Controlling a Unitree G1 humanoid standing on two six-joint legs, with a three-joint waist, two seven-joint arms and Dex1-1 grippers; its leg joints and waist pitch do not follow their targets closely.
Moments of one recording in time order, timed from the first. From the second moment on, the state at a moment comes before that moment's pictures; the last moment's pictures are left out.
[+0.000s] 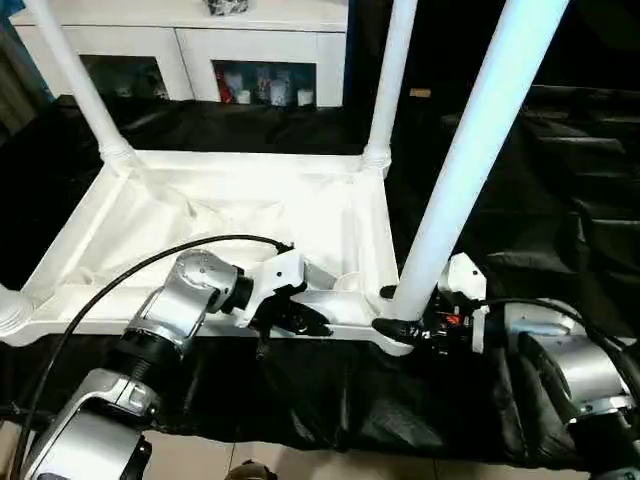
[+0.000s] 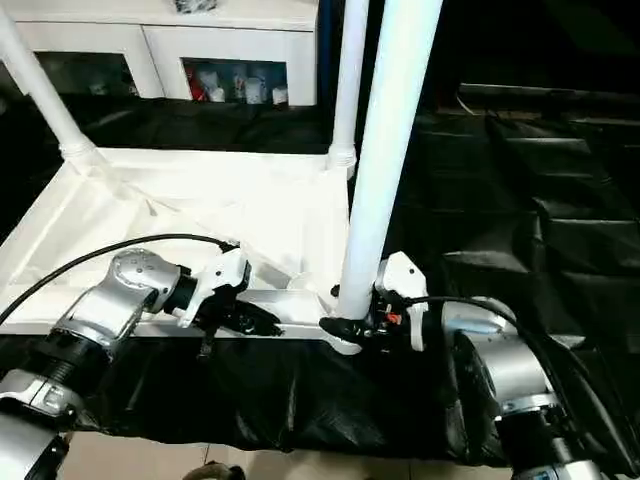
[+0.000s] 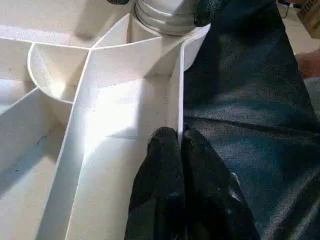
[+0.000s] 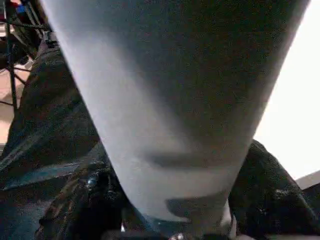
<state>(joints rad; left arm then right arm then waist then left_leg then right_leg) -0.60 0.36 -0.31 0.55 0.01 0.13 -1.40 -0.27 -0.45 0.15 0.20 0.23 0.20 1.15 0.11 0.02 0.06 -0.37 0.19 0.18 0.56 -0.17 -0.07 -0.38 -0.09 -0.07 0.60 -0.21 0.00</state>
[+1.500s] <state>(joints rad) -0.59 0.27 -0.28 0.53 0.03 0.15 -1.16 -0.27 -0.25 0.07 0.30 0.12 0.09 0.65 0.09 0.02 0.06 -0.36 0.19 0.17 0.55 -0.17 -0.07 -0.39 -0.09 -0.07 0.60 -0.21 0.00</state>
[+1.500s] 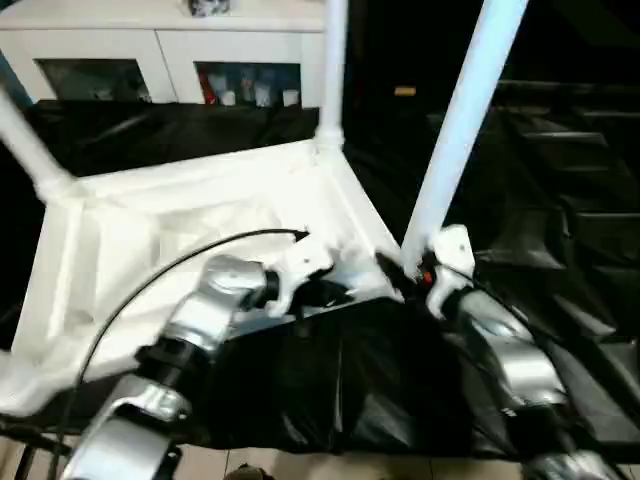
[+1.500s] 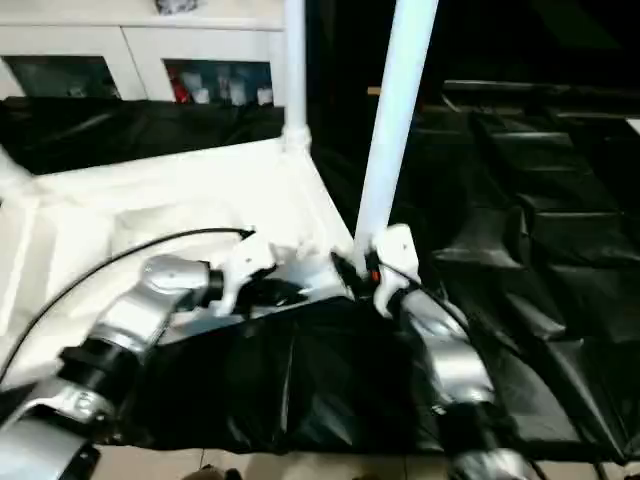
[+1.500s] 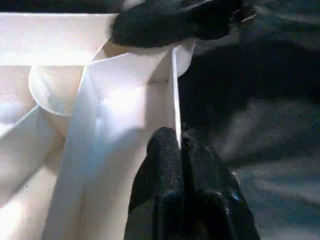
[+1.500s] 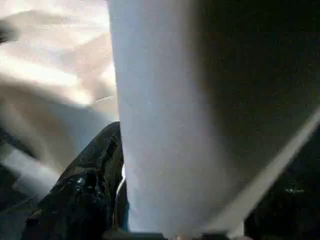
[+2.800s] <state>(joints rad) -0.59 0.21 -0.25 0.55 0.05 0.22 -1.06 -0.28 -0.15 0.00 0.30 0.14 0.18 0.48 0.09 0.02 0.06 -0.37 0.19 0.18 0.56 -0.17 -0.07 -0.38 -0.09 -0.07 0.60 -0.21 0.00</state>
